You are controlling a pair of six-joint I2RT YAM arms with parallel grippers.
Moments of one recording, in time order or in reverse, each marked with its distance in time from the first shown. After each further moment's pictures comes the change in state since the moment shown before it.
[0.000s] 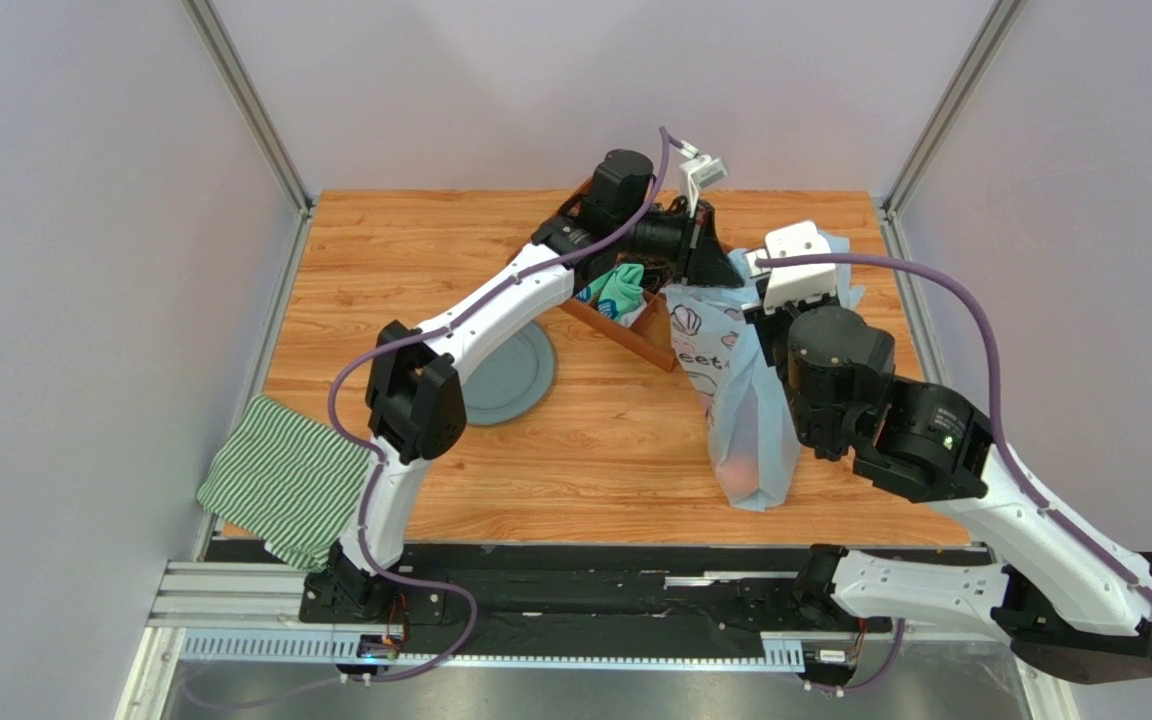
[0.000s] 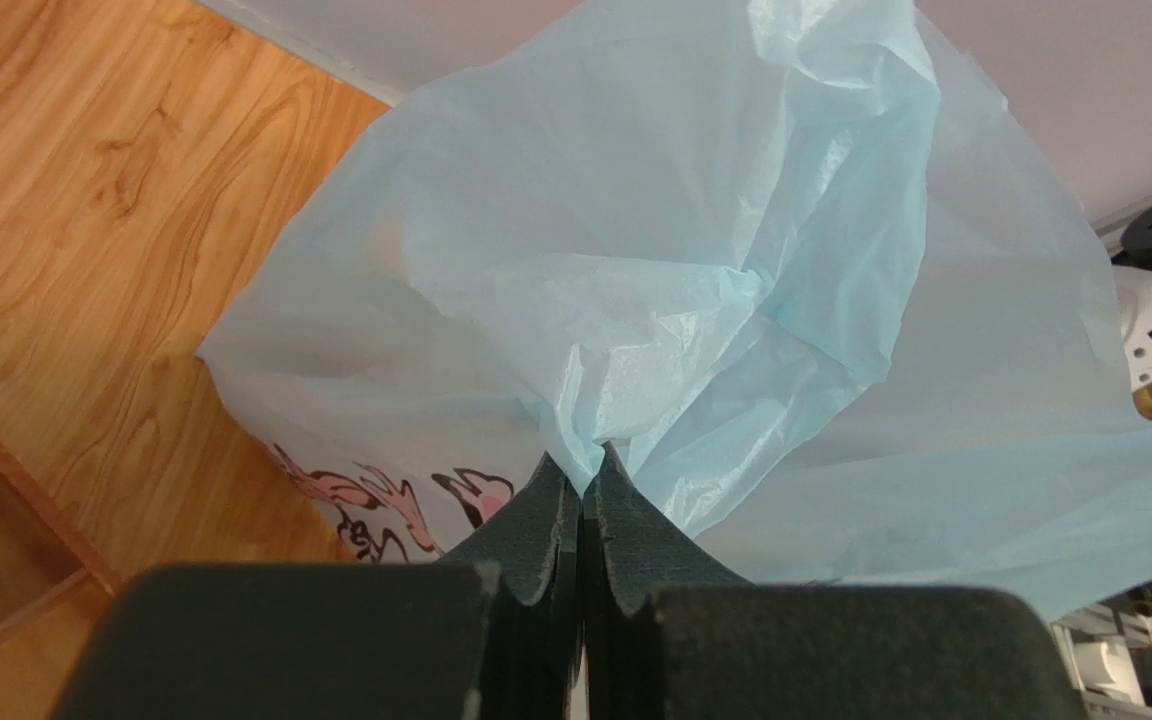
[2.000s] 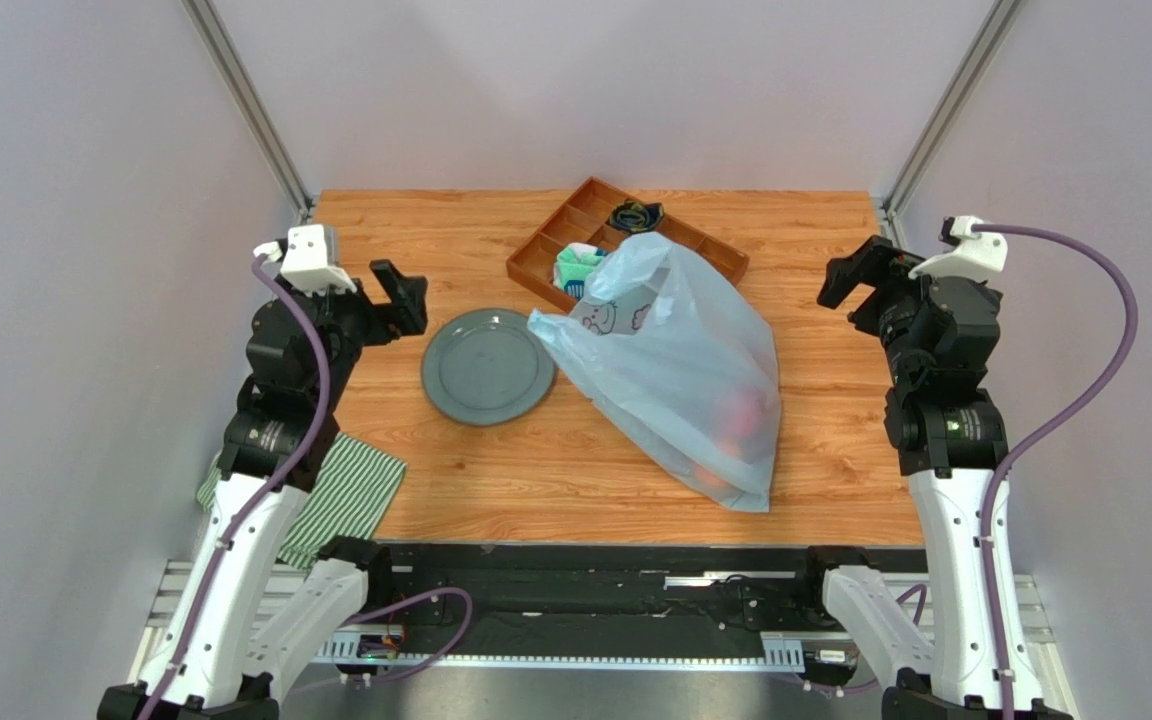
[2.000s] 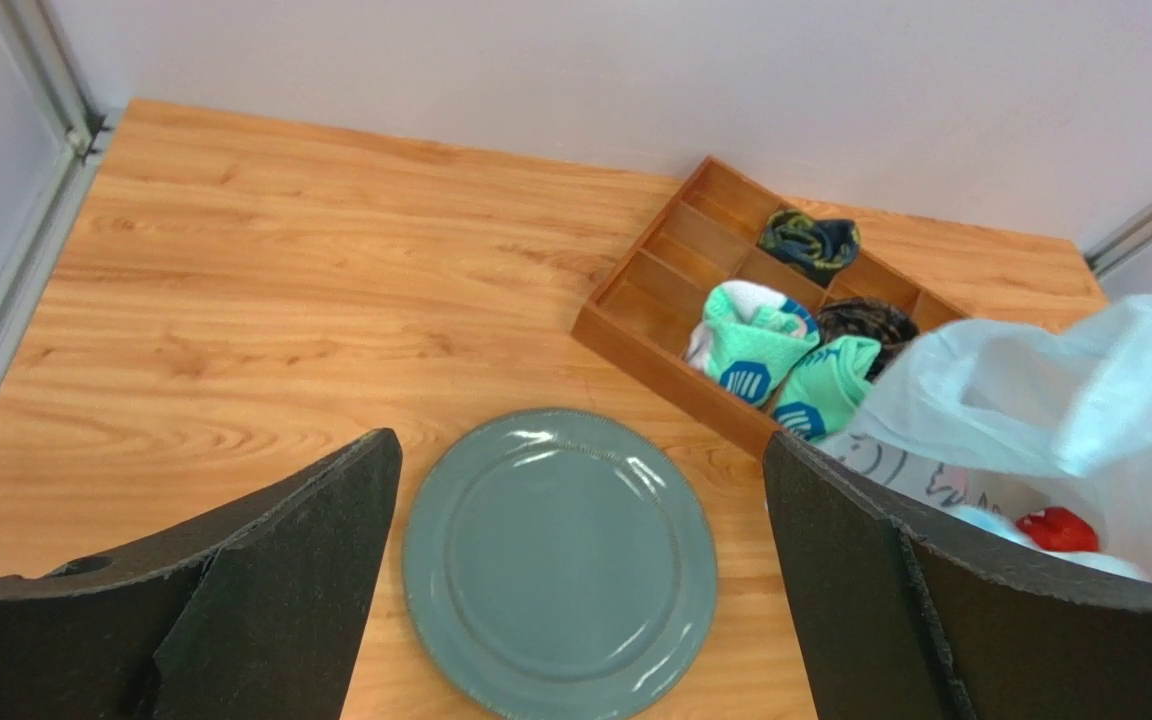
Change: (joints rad) left arm 0.515 -1.377 -1.151 -0.090 -0.954 0.111; right arm -1.059 -0.134 -0.335 0.310 -0.886 0.465
